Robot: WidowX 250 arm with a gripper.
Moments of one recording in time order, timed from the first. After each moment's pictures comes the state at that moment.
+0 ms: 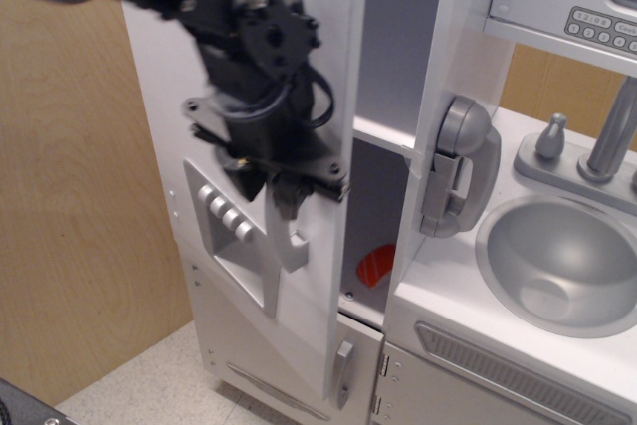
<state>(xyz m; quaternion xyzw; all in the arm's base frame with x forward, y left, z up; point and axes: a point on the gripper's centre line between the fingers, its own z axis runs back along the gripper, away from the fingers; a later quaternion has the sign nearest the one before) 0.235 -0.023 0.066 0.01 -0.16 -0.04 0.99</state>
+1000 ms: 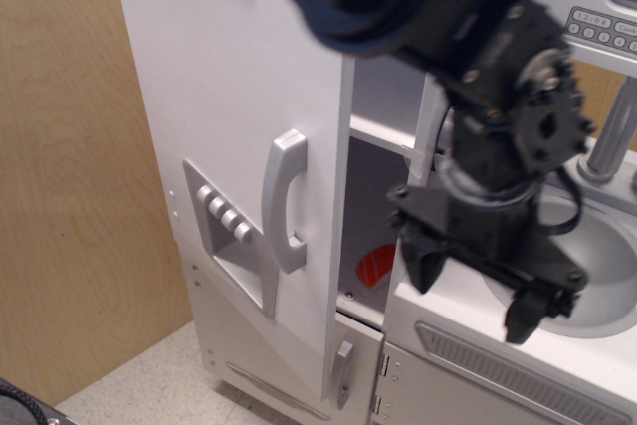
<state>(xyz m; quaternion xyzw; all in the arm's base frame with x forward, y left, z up) 0.239 -0.145 0.056 -0.05 -0.09 -0.08 0.99</state>
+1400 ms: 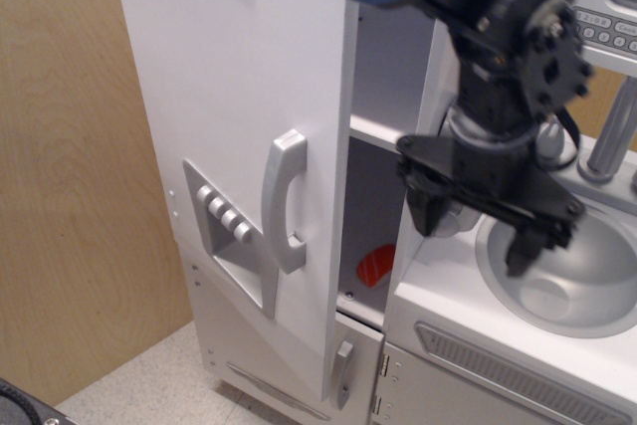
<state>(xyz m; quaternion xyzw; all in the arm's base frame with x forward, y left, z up) 0.277 -0.123 0.062 -0.03 -0.12 -0.04 0.99</state>
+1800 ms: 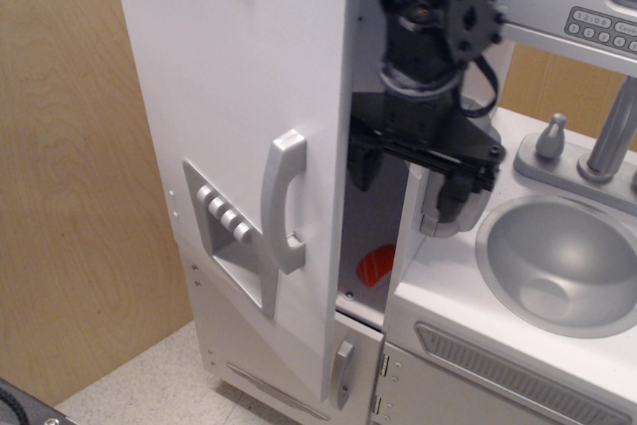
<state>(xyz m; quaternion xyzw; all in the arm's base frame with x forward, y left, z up) 0.287 -0.084 0.061 -0.01 -0.12 -0.01 0.99</state>
